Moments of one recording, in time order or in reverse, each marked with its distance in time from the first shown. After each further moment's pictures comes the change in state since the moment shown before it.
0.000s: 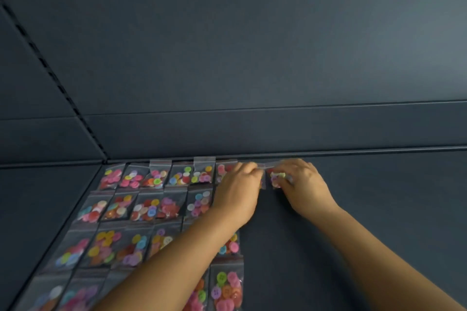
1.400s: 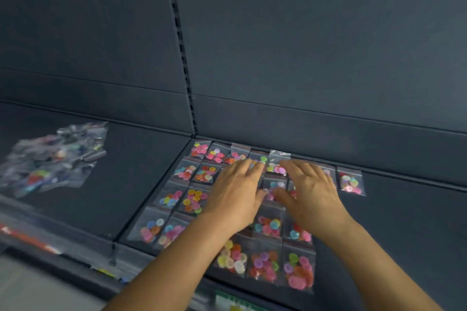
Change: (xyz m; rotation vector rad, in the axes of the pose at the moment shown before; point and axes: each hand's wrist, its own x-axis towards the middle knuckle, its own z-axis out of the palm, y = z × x) left_hand -0.115 -0.070 -0.076 0.016 0.041 -0.307; right_hand -0.033 -0.134 0.026 -0.227 -0.150 -0.296
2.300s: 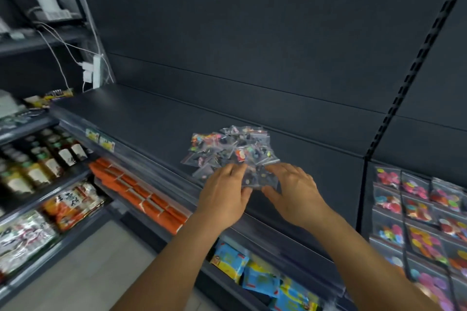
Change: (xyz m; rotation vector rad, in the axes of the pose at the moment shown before) left_hand -0.158 -0.370 -0.119 -0.006 0.132 -0.348; right_hand 0.081 -0.389 0.132 0.183 -0.144 -0.312
